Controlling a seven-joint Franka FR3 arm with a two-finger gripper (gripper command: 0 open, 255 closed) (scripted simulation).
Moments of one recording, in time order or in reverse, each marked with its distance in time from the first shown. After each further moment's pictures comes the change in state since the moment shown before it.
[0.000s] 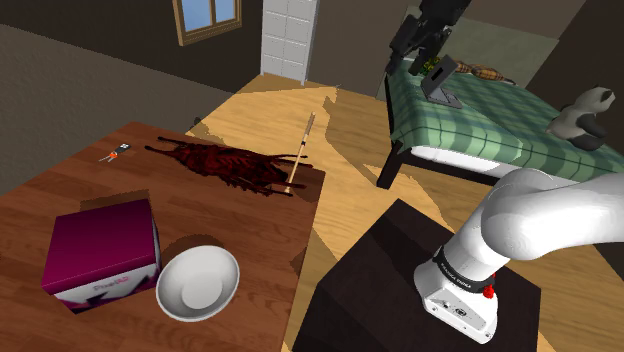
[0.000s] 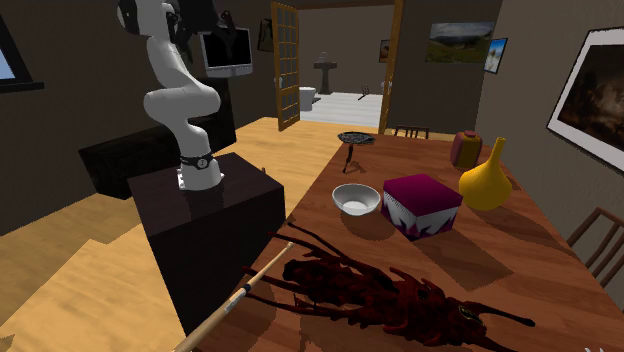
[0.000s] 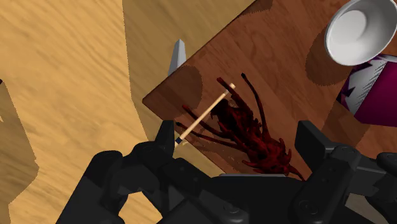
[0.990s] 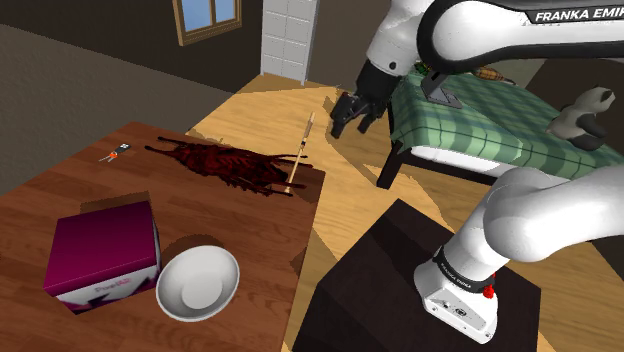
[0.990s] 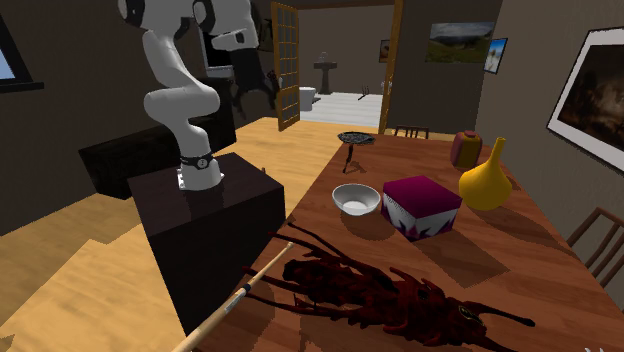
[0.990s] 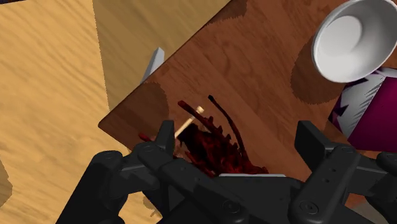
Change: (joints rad) arm 0.065 0.089 0.183 -0.290 0.118 0.379 0.157
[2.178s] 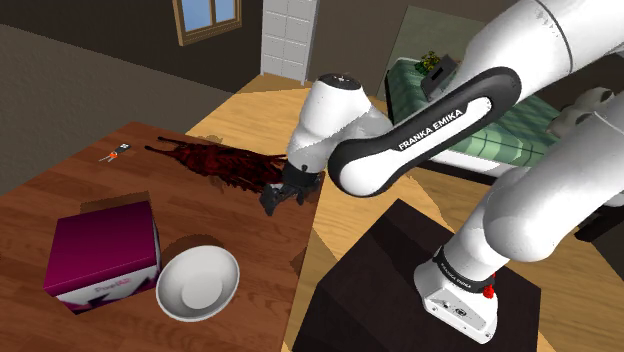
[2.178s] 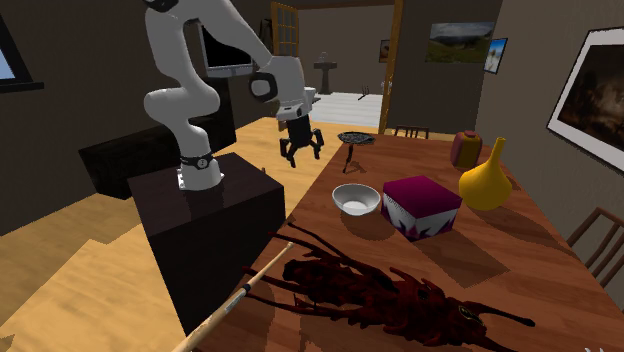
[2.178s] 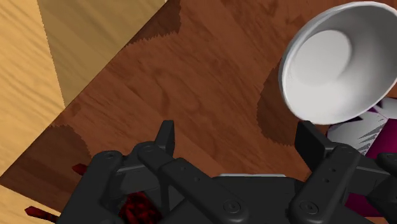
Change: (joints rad) arm 0.005 0.572 0.336 -0.034 -0.034 0.614 0.337
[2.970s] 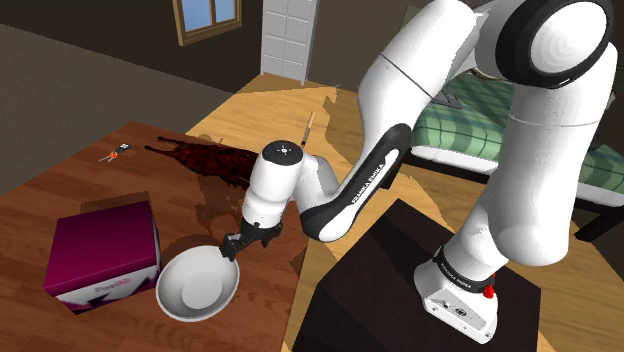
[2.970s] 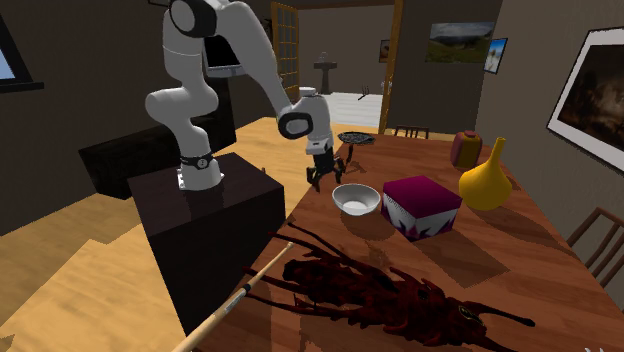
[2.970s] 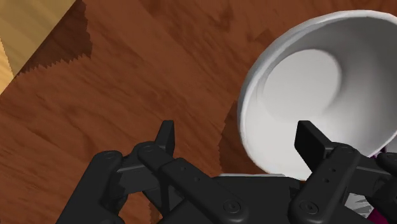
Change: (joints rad) arm 0.187 0.531 -0.143 0.243 -0.639 0.217 0.604
